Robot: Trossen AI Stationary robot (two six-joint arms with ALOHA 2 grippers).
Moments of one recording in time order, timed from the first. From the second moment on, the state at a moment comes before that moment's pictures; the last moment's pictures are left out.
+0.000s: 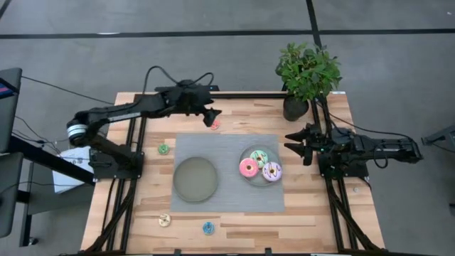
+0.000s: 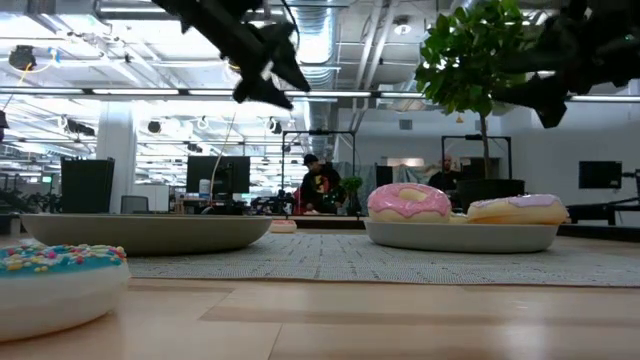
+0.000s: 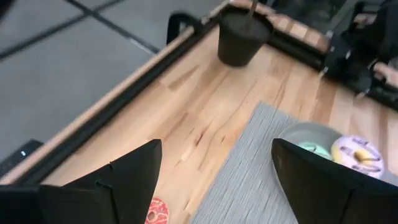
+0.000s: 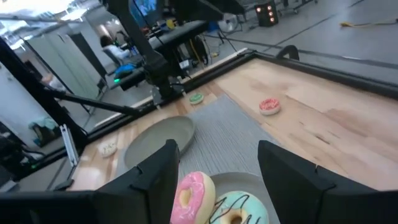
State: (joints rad) left arm 0.44 1.42 1.15 -0.26 0.00 -0.21; right arm -0.01 0.21 0.23 -0.18 0.16 0.40
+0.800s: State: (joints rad) left arm 0.61 1.64 1.21 -0.36 0.17 -0.11; right arm -0.03 0.11 0.08 -0.15 0.20 0.39
